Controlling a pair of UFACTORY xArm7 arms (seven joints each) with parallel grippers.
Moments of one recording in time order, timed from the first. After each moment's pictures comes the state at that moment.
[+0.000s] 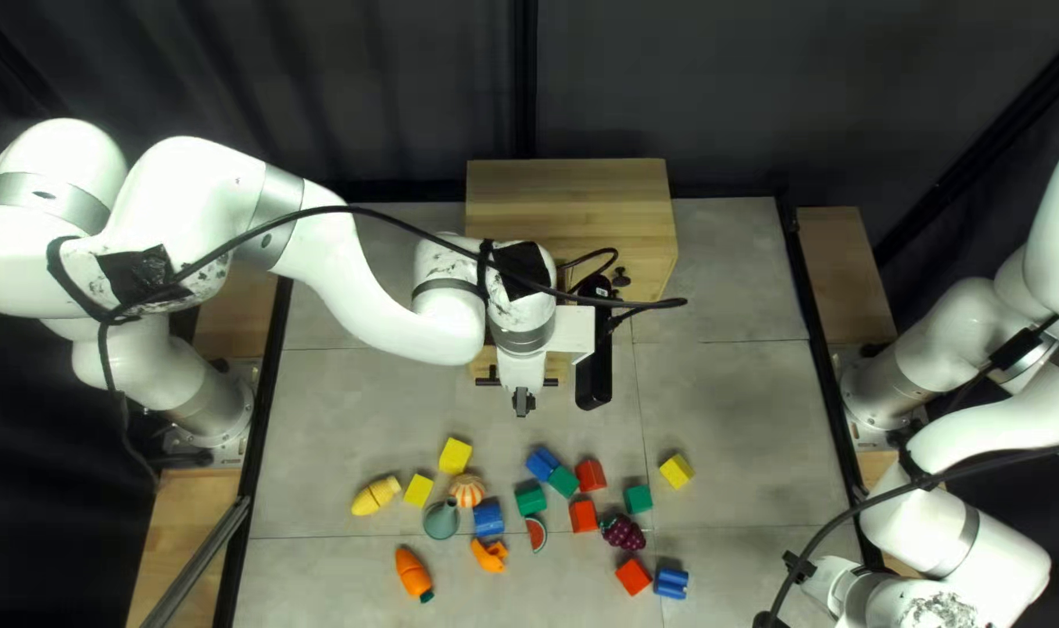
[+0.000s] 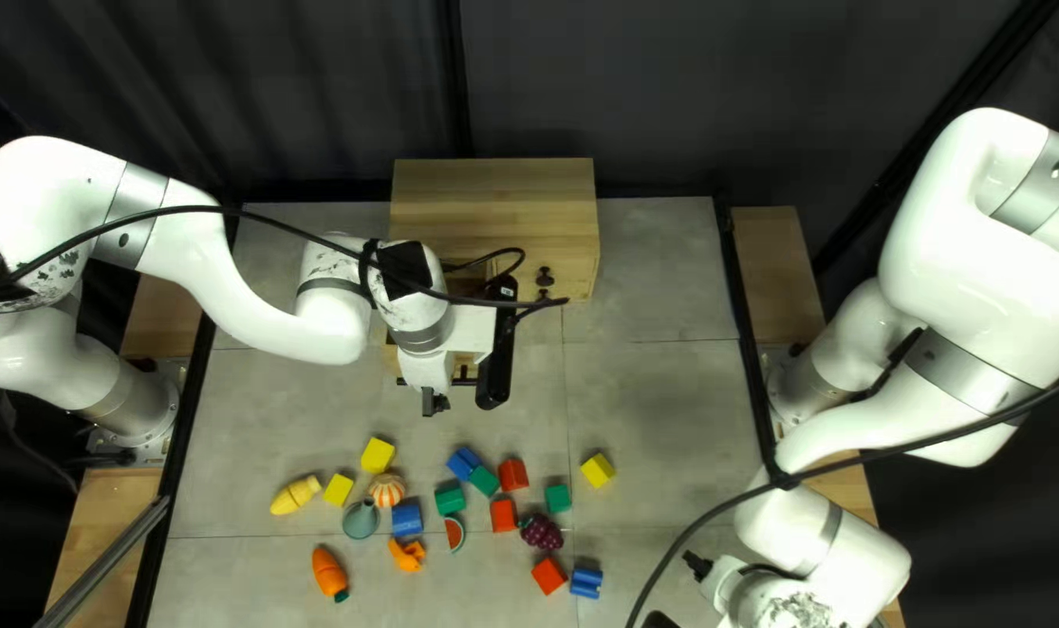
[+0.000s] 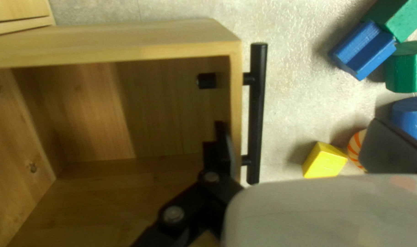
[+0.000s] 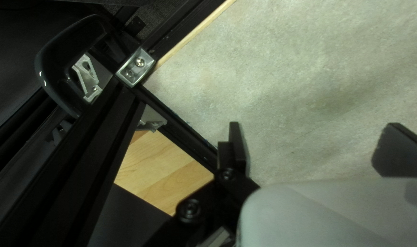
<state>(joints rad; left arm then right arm) 0.13 0.15 -0.16 1.09 0.02 0.92 0.04 0.75 -0.05 0.21 0.76 0.04 0.99 0.07</state>
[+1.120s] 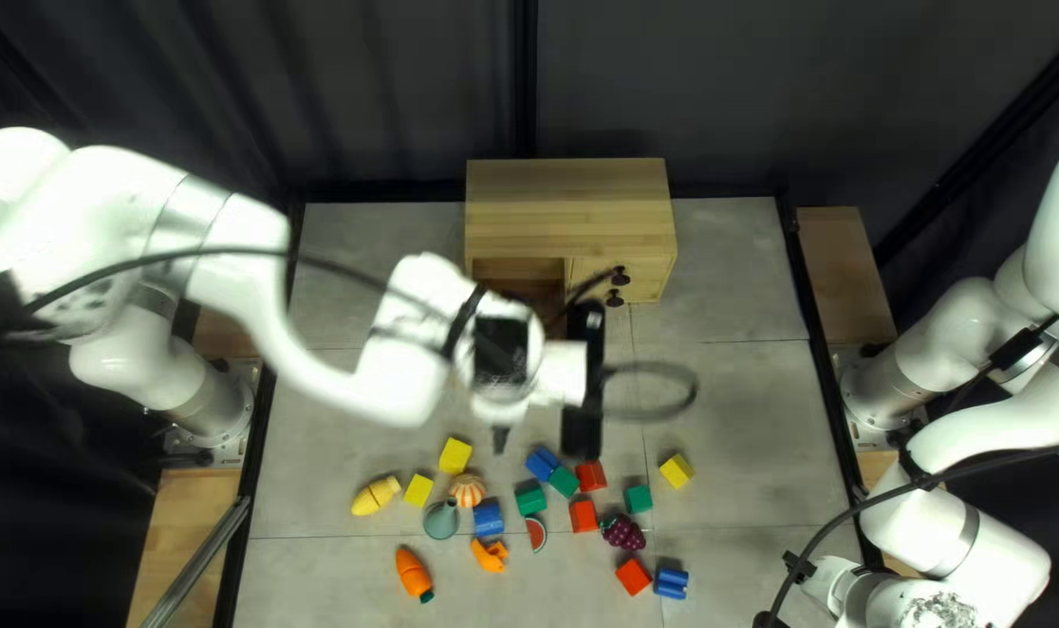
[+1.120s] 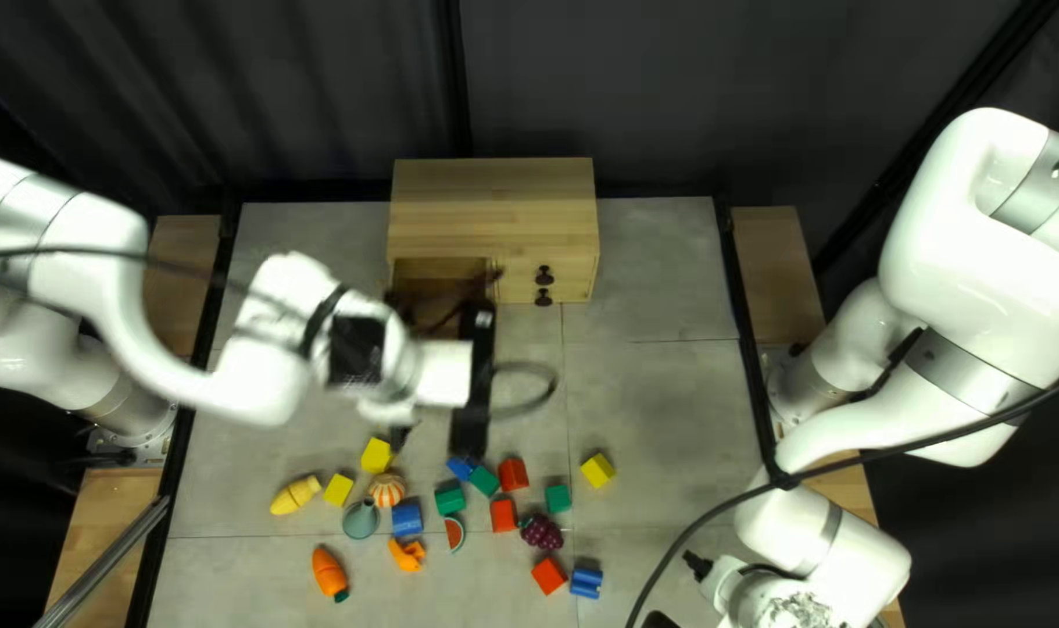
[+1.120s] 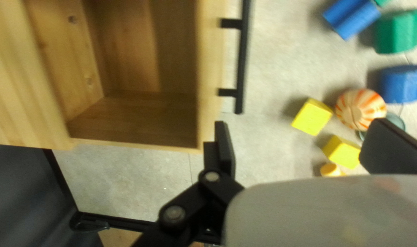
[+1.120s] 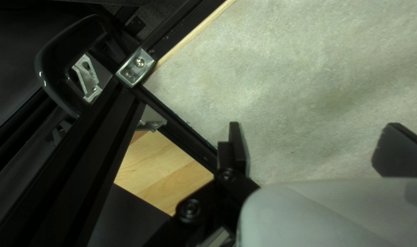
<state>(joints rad) -0.09 0.00 -0.33 1.02 0.29 1.10 -0.28 0.75 -0.05 0.21 0.76 0.04 0.99 0.07</state>
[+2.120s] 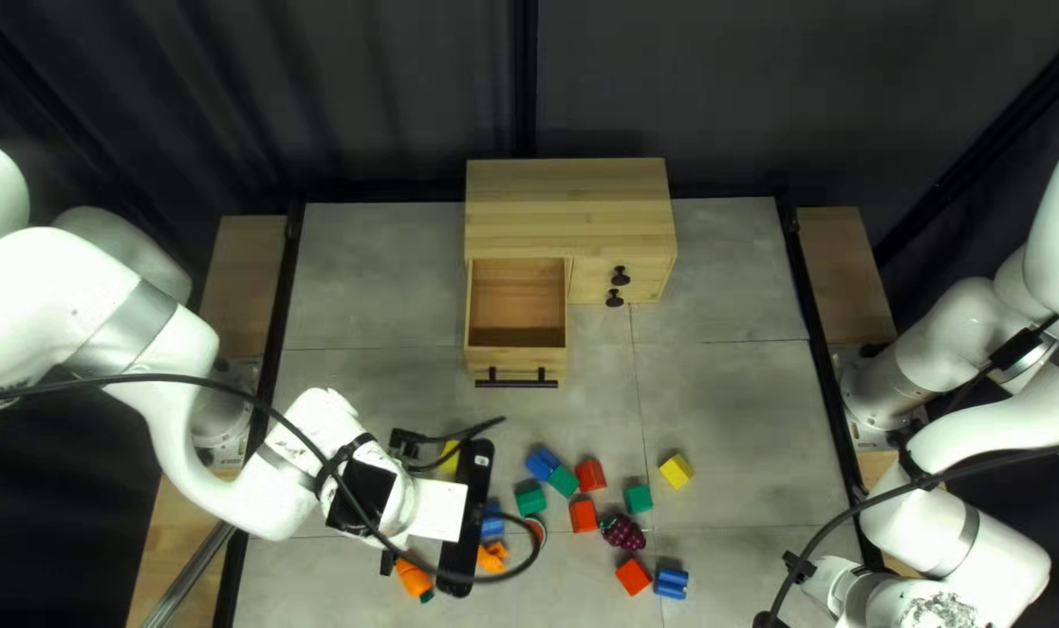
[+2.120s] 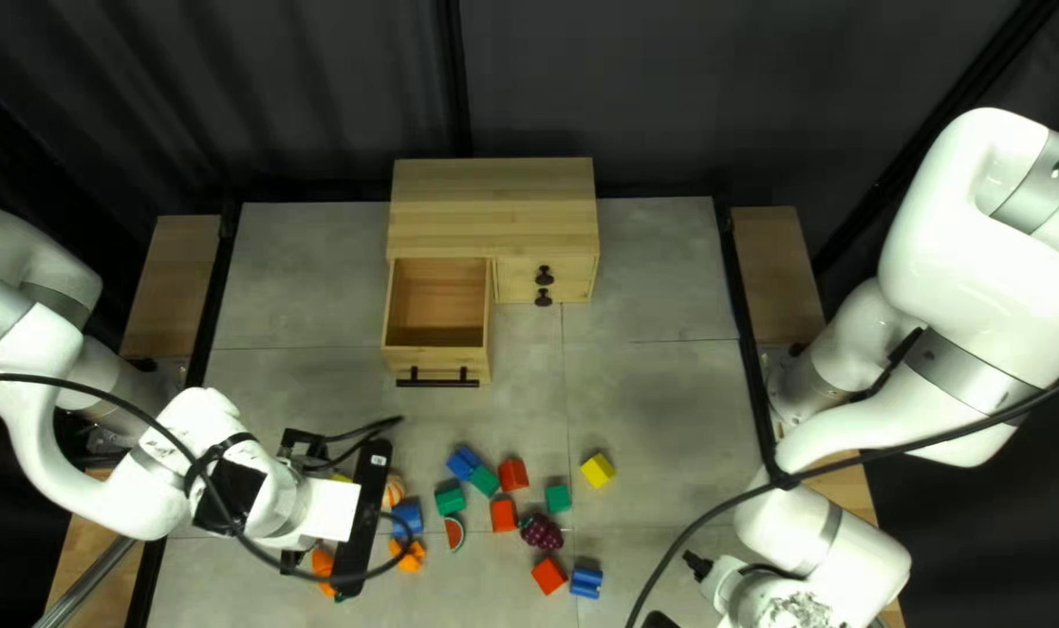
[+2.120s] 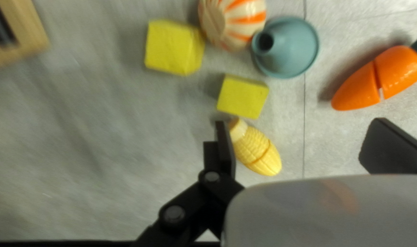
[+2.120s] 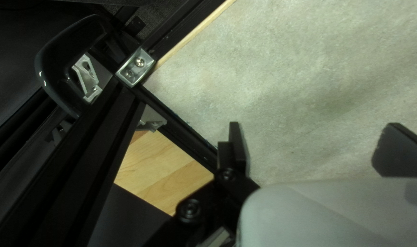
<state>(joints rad) -0.16 -0.02 -0.38 0.65 0.00 0.81 -0.53 0.75 -0.05 0.21 0.76 0.04 0.99 0.07</state>
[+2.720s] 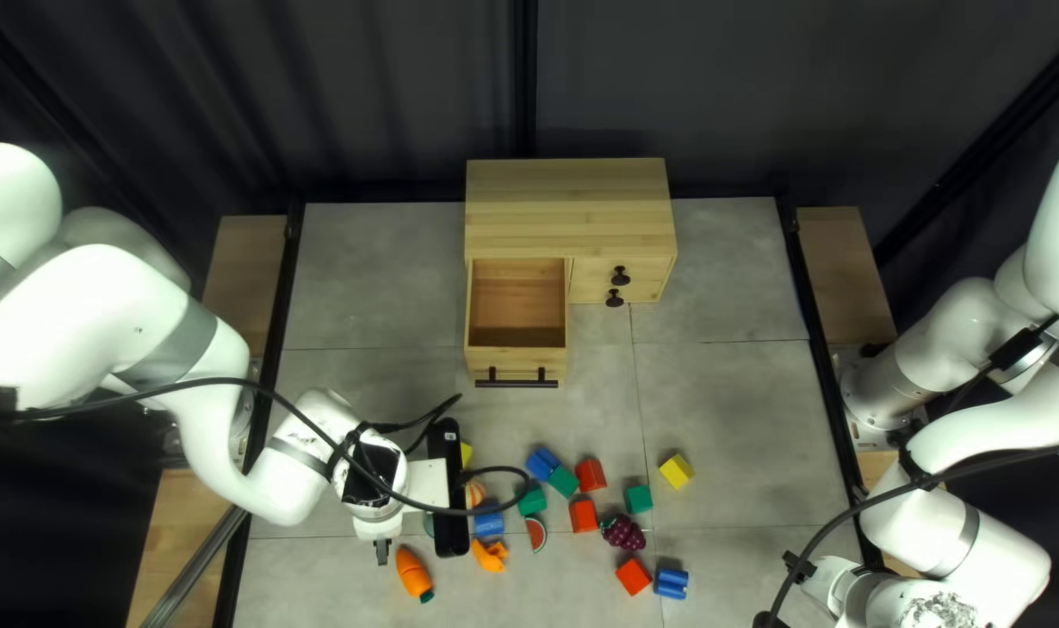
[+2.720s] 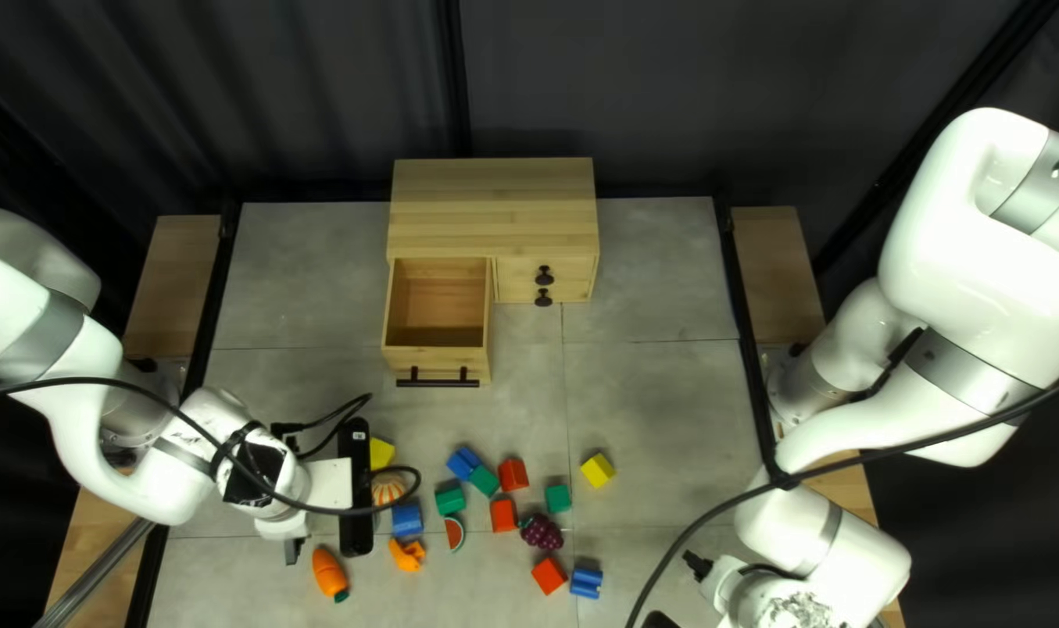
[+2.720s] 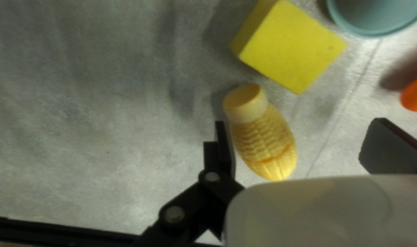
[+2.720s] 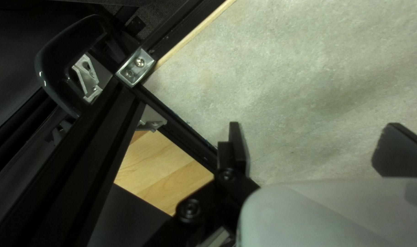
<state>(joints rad) -0.14 0.03 -0.37 0.50 -0.08 0.63 -0.62 0.75 -0.05 0.21 0.76 0.04 0.99 0.07</state>
